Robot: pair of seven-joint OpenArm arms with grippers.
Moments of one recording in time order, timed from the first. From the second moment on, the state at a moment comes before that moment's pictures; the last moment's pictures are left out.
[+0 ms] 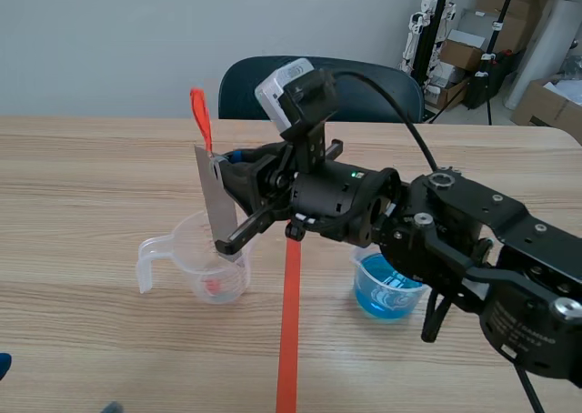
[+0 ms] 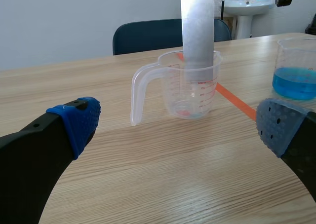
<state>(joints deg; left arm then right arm) 36.7 -6.1 -13.7 61.2 20.7 -18.8 -81.7 10.2 18.7 -39.7 82.0 21.0 23.9 7.0</state>
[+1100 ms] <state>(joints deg) 36.7 -6.1 -13.7 61.2 20.7 -18.8 -81.7 10.2 14.6 -41.2 73.9 12.7 23.6 16.0</state>
